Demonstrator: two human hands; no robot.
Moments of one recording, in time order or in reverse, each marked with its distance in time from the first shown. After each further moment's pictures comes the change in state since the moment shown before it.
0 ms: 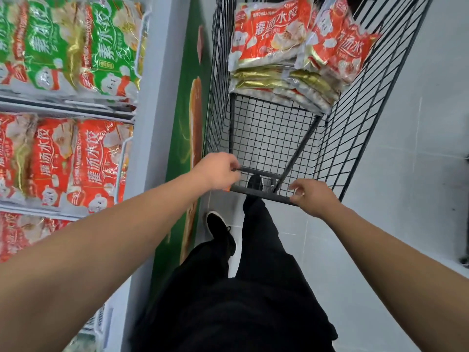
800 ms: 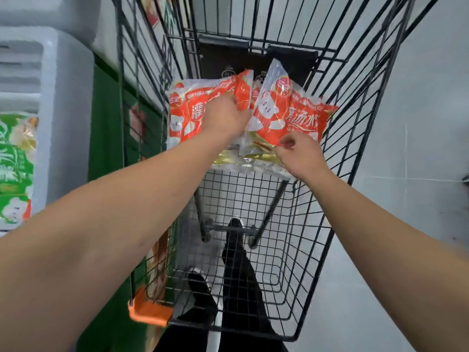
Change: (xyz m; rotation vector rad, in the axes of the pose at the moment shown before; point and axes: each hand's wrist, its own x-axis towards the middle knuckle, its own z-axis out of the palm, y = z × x) left_hand 0.296 0.172 -0.173 -0.228 0.459 -0.111; right_hand 0.225 0.020 -0.237 0.390 0.338 -0.017
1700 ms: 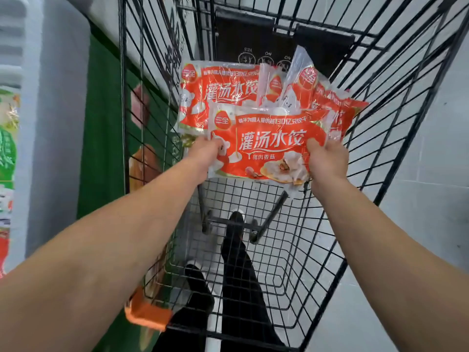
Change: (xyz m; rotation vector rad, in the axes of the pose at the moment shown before) left_hand -0.010 -0.102 0.038 -0.783 -0.165 -0.601; right_hand 0.016 0.013 0.029 0.696 0.282 0.399
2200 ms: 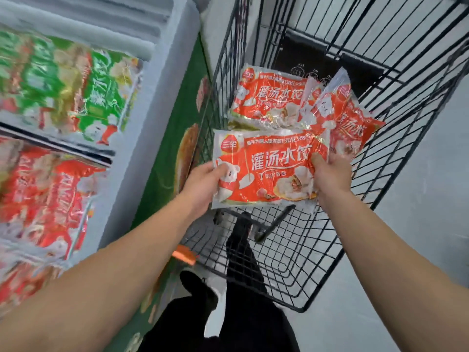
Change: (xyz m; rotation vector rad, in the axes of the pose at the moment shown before) left_hand -0.143 -0.104 -0.089 -0.313 -0.025 0.109; right_hand -0.122 -0.001 -0.009 -0.098 -0.183 -0.107
